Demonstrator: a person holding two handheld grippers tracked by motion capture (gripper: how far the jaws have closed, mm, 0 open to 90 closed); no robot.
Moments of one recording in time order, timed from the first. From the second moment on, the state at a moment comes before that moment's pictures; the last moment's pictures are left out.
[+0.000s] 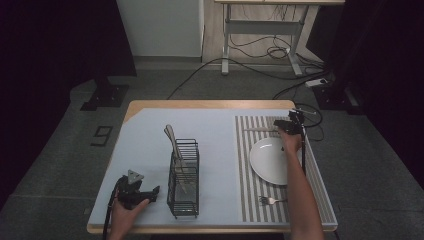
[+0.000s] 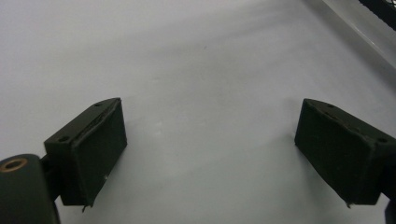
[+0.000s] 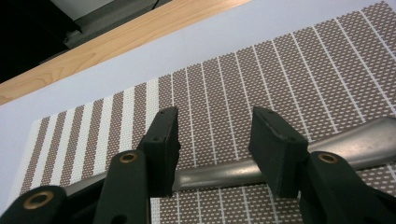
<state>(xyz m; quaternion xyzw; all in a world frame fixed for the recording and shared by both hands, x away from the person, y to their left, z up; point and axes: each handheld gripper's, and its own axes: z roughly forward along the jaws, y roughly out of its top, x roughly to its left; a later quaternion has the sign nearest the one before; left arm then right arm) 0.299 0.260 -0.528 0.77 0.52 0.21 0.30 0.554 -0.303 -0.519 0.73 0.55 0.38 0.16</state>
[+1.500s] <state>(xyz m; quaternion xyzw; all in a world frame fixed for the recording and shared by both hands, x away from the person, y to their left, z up) 0.299 0.260 -0.528 0.77 0.52 0.21 0.30 0.525 -0.305 -0.510 0.72 0.55 0.41 0.13</state>
